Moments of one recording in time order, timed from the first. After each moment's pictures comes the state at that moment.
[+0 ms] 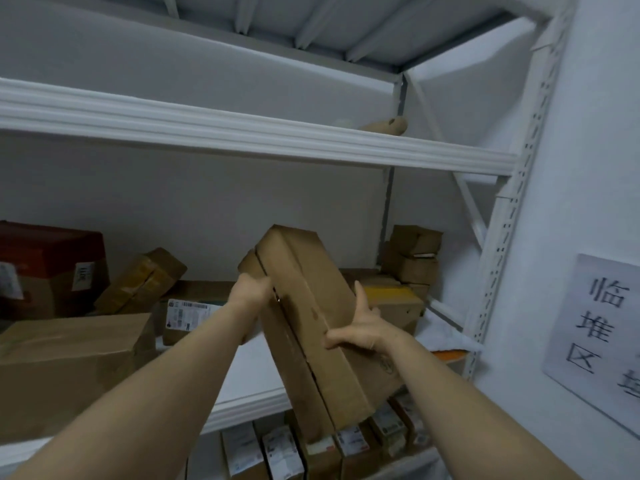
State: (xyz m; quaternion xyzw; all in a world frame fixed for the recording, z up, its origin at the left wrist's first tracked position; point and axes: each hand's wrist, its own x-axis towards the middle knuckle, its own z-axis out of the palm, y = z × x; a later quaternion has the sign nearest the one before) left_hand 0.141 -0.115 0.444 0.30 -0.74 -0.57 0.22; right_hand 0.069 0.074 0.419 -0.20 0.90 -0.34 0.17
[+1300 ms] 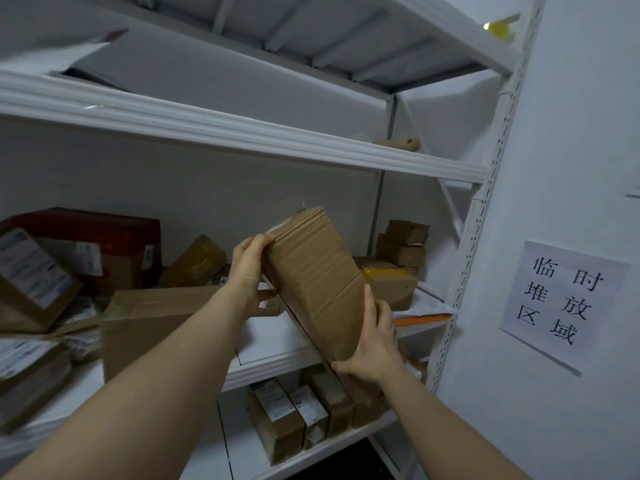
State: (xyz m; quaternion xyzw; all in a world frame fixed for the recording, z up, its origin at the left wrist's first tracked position) left_hand 0.296 -0.183 0.460 0.14 -0.53 -0.81 0.20; right_hand 0.263 0.031 0.375 -0.19 0.95 -0.25 -0.10
